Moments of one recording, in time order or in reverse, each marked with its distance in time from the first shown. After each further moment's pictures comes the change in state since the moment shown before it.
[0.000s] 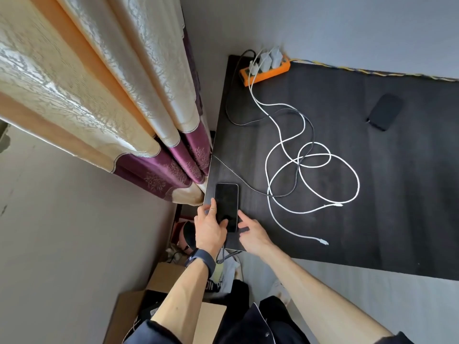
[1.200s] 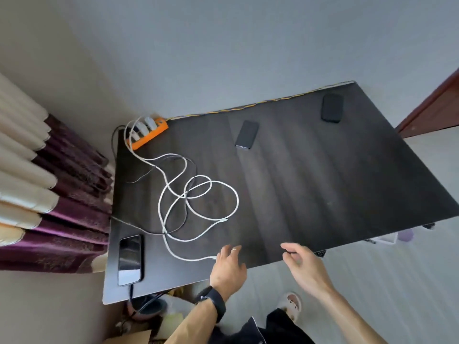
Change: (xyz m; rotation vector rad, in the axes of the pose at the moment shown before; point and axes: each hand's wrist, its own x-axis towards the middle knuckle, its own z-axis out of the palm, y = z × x) left_hand -0.155 0.224 0.183 0.369 -0.350 0.376; right_hand -0.200 0.228 -0.282 0.204 0.520 -0.068
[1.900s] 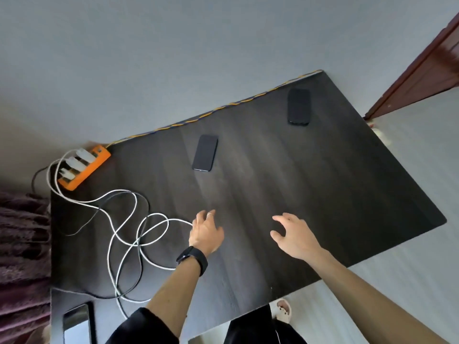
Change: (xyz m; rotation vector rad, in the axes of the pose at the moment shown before) left_hand 0.199 0.129 -0.059 0.102 0.037 -0.055; right_hand 0.196 0.014 -0.119 -0.452 -0.075 0.018
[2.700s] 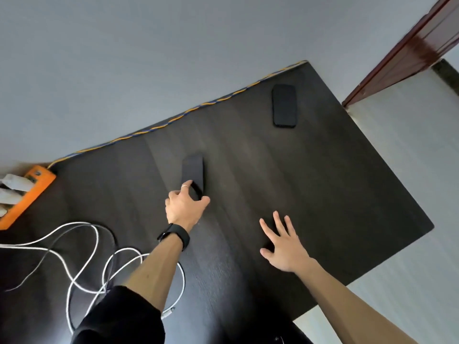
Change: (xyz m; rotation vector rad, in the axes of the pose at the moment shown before) left_hand 0.152 0.058 -0.044 -0.121 0.126 -0.080; right_hand 0.077 0.015 0.006 -0.169 -0.229 0.107
